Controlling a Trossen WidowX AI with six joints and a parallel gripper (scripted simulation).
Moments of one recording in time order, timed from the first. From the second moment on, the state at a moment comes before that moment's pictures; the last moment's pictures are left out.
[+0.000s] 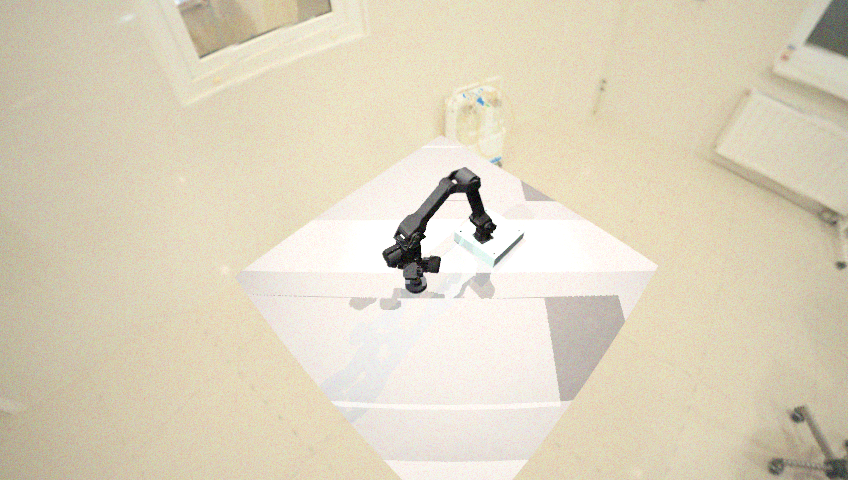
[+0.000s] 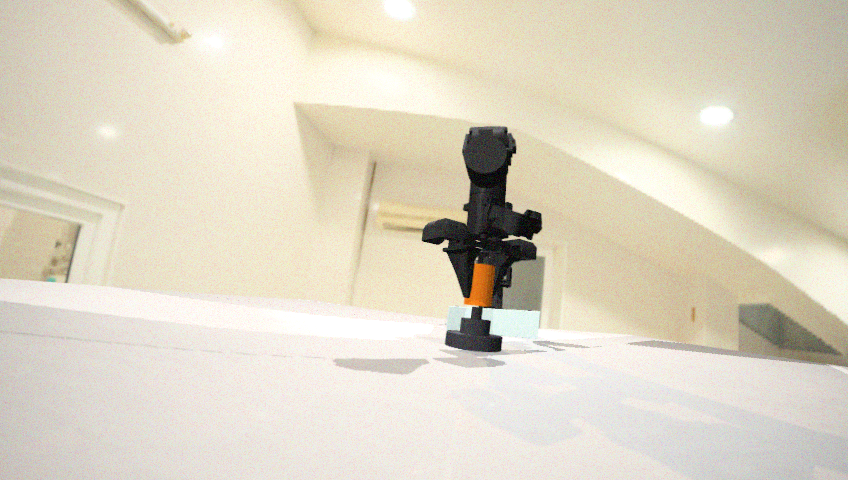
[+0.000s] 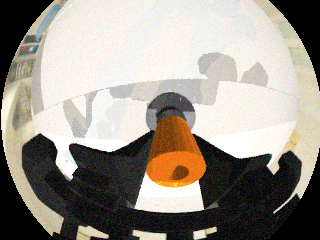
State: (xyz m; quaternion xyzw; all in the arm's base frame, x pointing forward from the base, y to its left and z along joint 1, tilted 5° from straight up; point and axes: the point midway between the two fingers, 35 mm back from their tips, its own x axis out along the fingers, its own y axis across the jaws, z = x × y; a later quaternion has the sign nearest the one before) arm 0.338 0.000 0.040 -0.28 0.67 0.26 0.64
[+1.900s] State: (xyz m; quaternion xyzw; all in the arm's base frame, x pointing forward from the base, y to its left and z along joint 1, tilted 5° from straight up) arm 0.338 0.000 0.038 -0.36 0.63 0.34 0.60
